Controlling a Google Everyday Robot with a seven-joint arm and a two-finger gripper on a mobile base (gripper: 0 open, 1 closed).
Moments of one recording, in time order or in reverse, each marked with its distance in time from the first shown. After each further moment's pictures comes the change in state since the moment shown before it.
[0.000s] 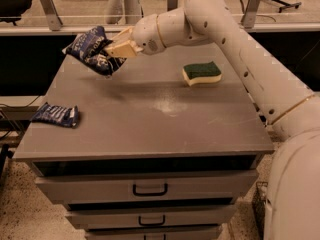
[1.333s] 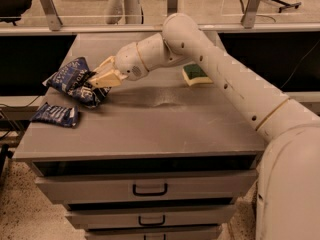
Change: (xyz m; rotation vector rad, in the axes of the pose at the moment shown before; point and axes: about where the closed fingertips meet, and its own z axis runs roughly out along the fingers) arm 0.037 0.072 0.062 -0.224 0.022 0.029
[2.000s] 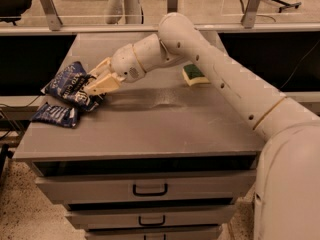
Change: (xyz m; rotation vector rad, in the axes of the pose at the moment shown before) arm -0.005 0.010 0.007 -0.038 0.007 -0.003
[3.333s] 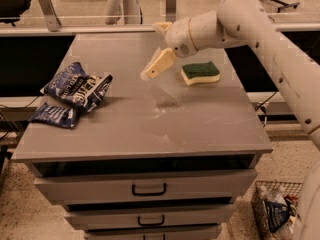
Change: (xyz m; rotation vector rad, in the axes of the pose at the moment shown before) arm 0.024 -0.057 -0.155 0.367 0.111 -0.016
